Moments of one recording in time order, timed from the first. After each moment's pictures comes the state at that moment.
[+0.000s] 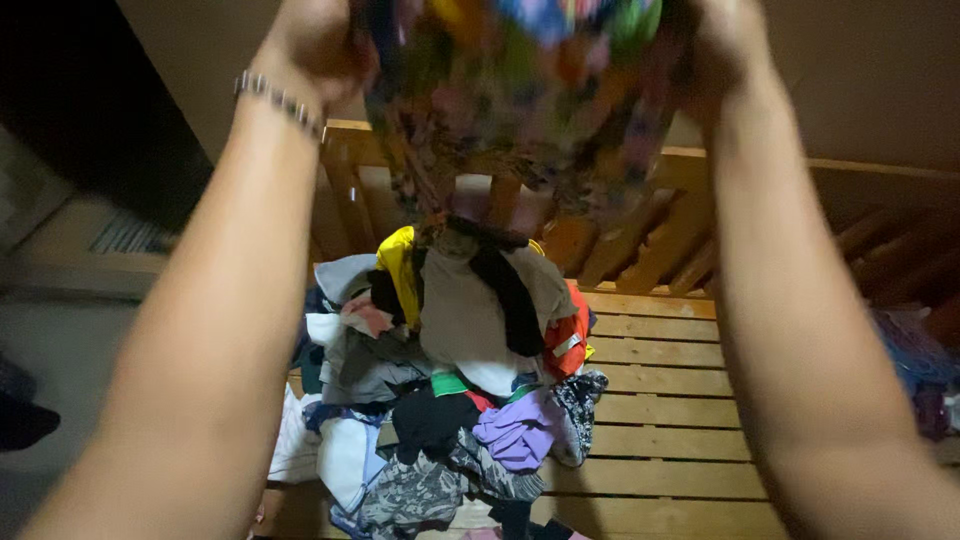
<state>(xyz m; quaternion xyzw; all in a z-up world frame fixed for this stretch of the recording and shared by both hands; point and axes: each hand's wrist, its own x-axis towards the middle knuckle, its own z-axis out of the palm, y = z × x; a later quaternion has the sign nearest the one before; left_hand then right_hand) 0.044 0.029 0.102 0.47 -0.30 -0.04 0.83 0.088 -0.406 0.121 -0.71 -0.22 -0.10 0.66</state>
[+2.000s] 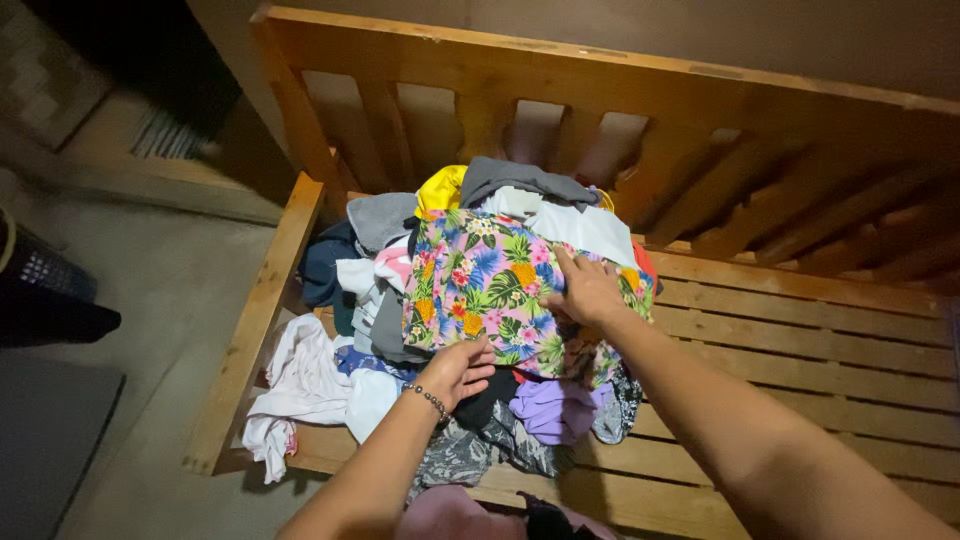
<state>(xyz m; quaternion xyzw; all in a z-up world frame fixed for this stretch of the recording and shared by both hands) -0.128 -0.054 -0.372 0.49 0.28 -0.31 0.77 0.019 -0.303 -0.305 -0.97 -0.24 0.01 0.09</state>
